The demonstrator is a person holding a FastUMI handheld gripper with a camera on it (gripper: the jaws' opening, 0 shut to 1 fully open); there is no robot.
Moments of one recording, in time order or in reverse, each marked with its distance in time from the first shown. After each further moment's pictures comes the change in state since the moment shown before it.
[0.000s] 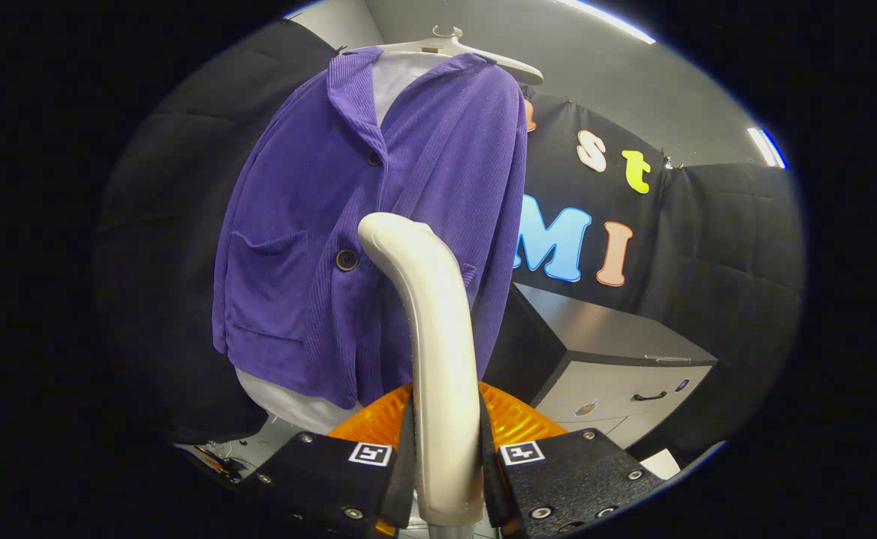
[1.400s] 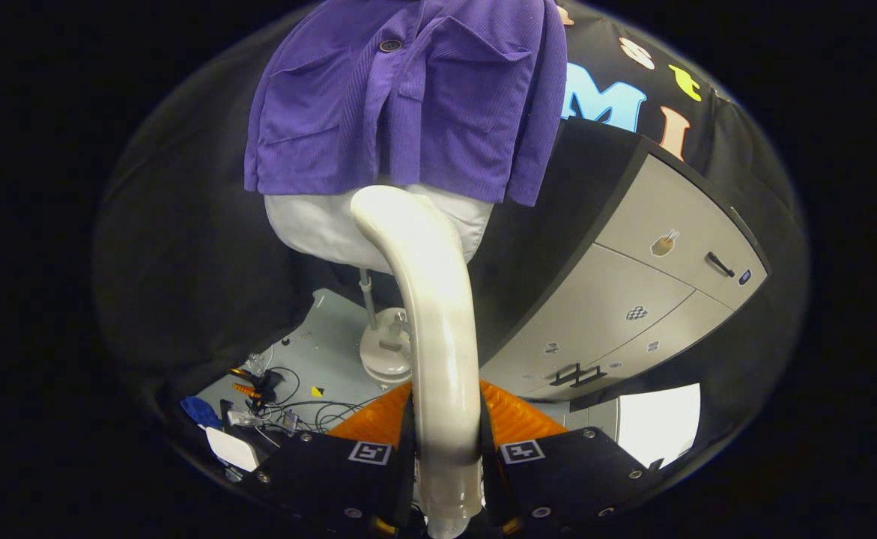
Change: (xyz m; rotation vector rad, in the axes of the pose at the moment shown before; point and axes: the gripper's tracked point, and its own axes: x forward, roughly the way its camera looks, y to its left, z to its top) arm -0.054 0.037 -0.182 0.011 0.527 0.211
